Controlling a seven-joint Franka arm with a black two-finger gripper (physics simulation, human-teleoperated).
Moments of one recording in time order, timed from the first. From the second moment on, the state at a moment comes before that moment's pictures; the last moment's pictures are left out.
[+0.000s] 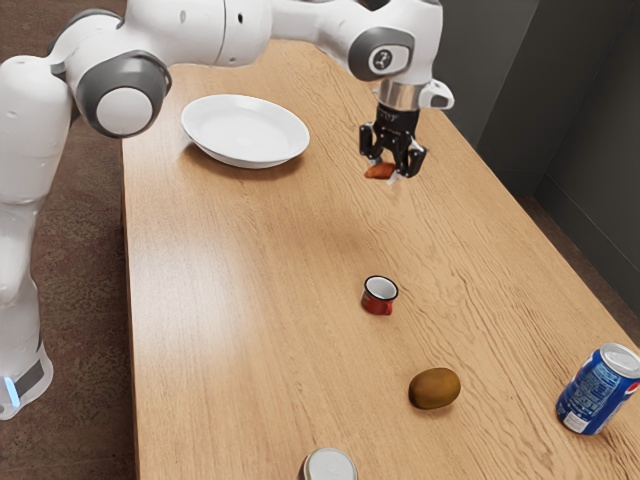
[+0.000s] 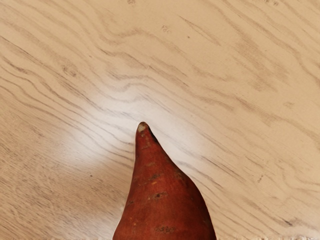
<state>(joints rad) -0.02 0.28 0.19 -1.38 -0.12 1.74 -0.40</state>
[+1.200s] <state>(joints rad) 0.20 0.28 0.21 -1.39 -0.12 1.61 -0.36</state>
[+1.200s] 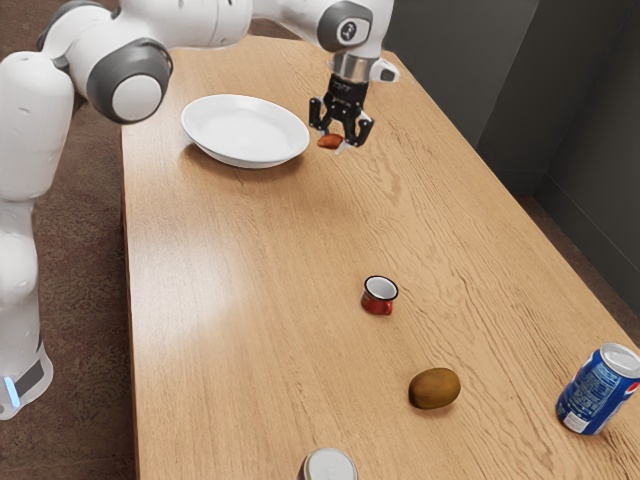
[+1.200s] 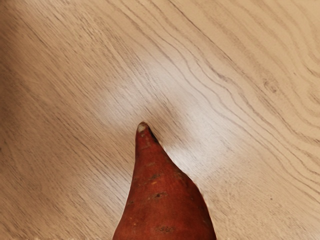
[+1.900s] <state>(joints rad) 0.40 0.31 0.41 -1.39 -0.08 1.56 -0.32</state>
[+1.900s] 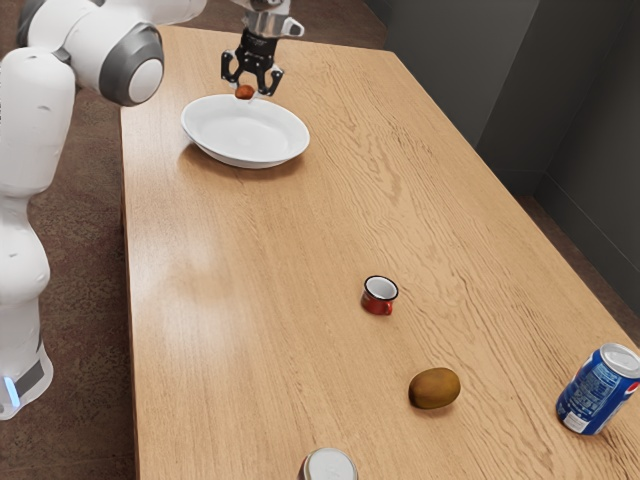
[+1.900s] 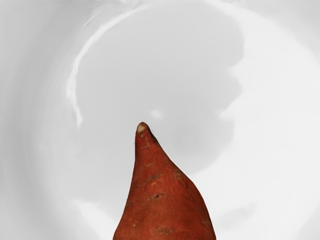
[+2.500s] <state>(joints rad) 0.40 0.32 0.39 -1.39 -0.10 1.63 -0.31</state>
